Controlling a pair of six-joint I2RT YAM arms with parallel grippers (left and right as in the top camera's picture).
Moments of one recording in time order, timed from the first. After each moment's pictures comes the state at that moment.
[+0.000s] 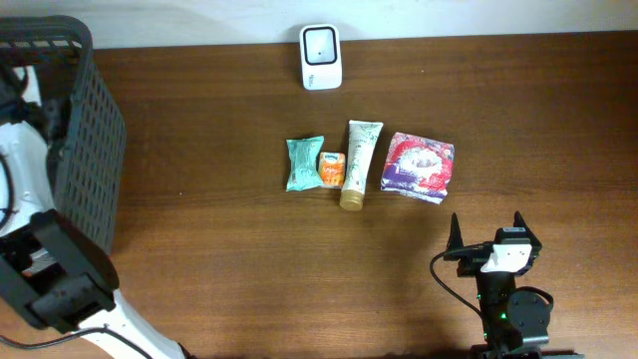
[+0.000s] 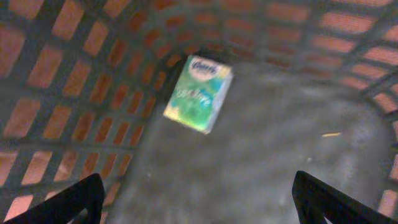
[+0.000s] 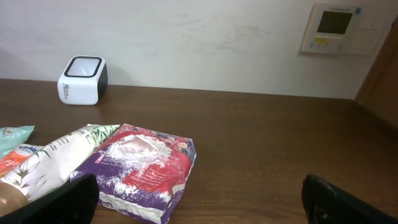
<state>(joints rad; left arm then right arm) 0.51 2.05 1.81 -0.63 -0.20 0.27 0.03 0.01 0.01 -0.07 0.08 -0.06</state>
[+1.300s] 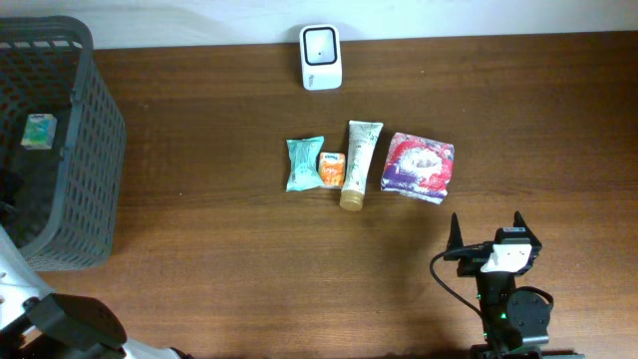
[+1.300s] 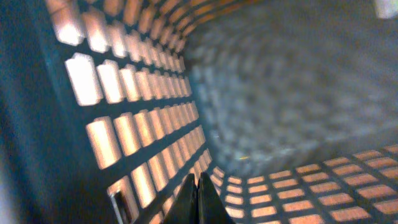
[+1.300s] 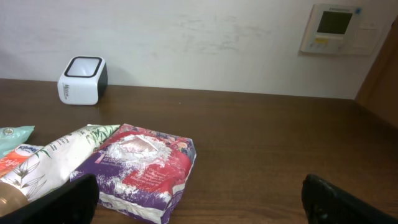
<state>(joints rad) 0.66 1.75 1.90 -1.48 -0.35 -0.57 0.03 0.01 0.01 -0.07 0.09 -0.06</state>
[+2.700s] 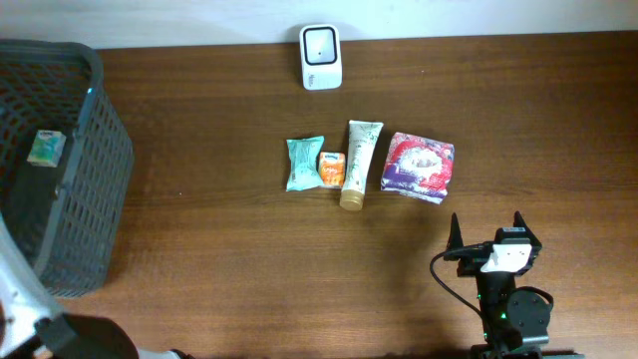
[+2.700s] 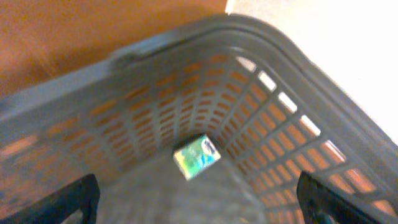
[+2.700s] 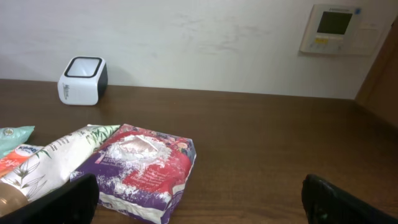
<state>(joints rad) 0.64 1.66 1.73 -0.67 -0.07 -0.24 0.03 0.01 0.01 -0.07 0.09 -0.06</state>
